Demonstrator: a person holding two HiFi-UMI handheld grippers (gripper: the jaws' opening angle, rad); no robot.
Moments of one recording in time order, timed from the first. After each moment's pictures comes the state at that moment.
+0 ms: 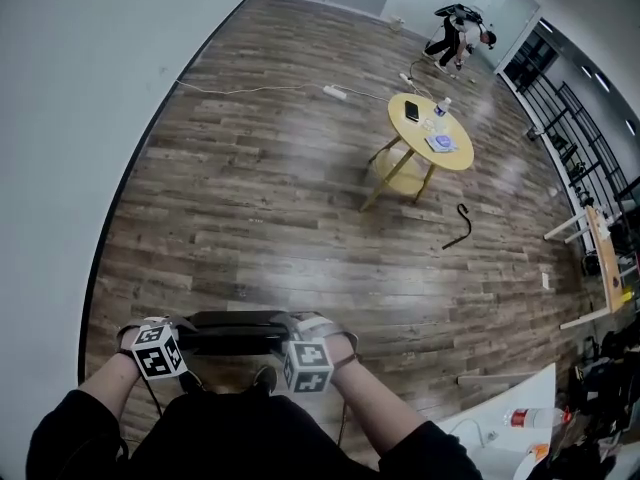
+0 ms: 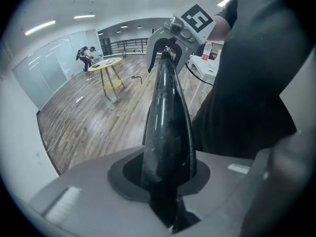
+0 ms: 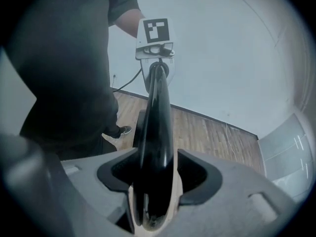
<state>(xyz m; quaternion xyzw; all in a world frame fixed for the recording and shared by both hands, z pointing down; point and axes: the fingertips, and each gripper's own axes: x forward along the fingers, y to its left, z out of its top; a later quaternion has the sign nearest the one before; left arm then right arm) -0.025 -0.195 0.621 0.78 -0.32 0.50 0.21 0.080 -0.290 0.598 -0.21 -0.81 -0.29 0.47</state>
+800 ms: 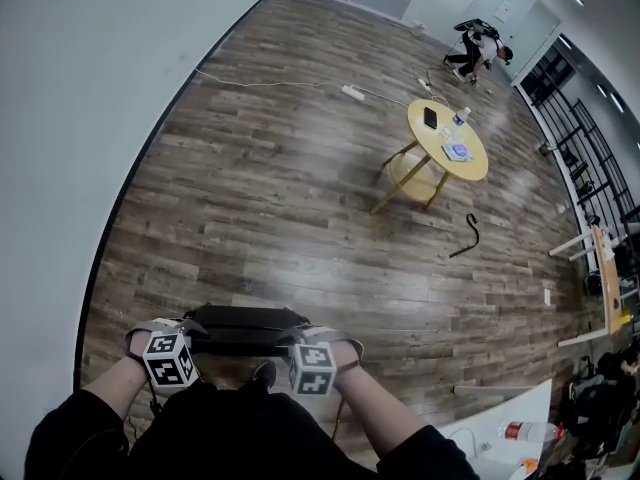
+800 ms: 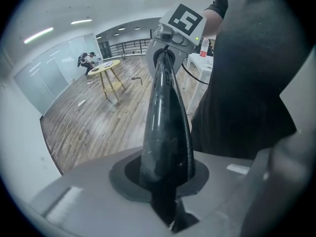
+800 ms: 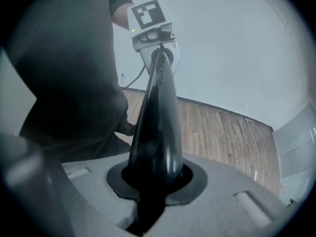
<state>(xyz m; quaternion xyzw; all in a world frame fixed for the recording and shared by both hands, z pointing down) -0.007 -0.181 0.625 0.78 -0.33 0.50 0.18 0.100 -0.267 0.627 -0.25 -0.78 -0.25 0.52</state>
